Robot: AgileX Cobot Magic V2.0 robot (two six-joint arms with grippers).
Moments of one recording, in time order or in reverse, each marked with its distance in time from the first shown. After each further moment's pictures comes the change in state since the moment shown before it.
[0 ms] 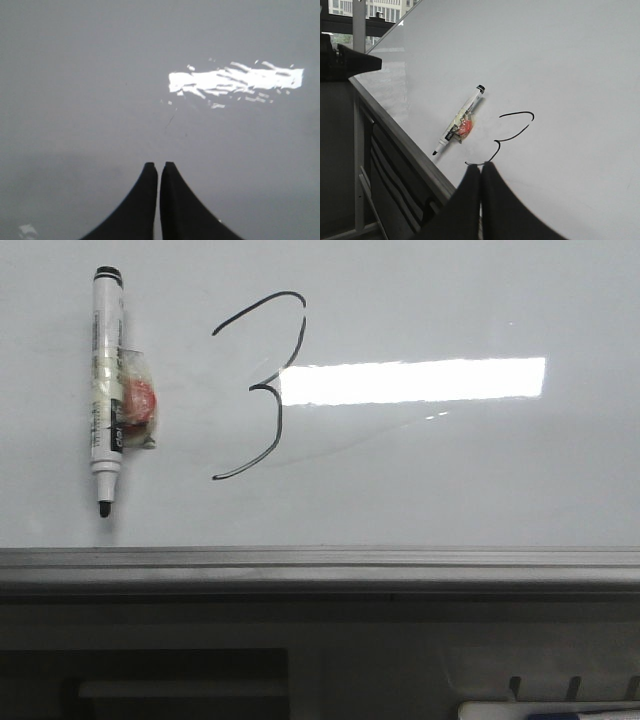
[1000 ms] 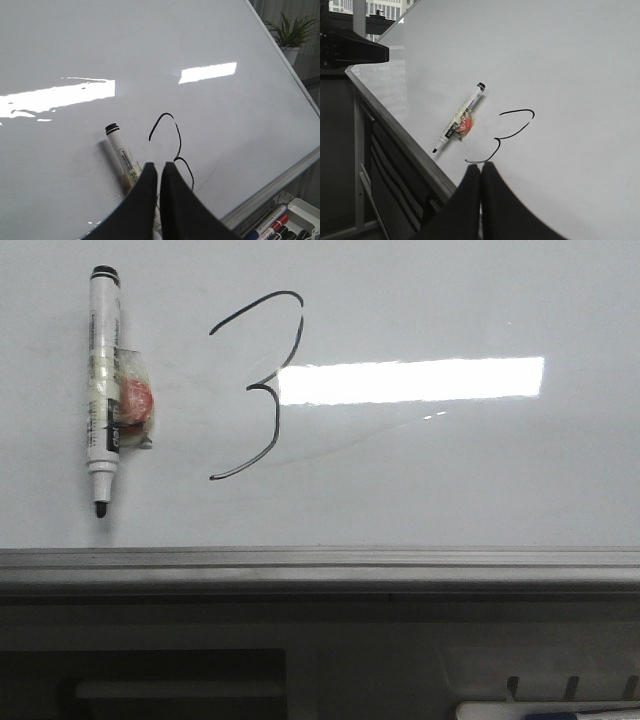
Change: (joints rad) left arm -0.692 0.183 -0.114 0.208 -0.154 -0.232; right arm 0.000 0.000 0.000 -0.002 0.008 -0.002
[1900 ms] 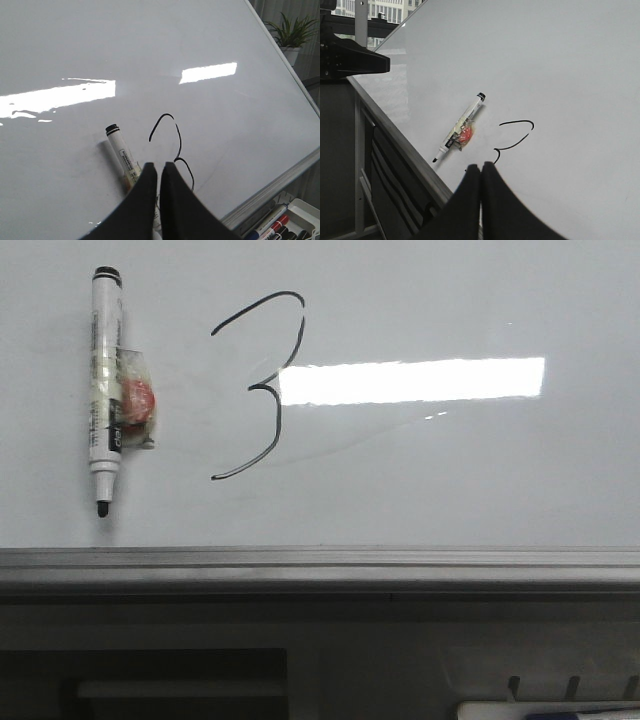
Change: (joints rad) left arm 0.000 0.002 -0.002 0.000 0.000 0.000; right arm 0.000 0.027 -0.043 -0.002 0.006 0.000
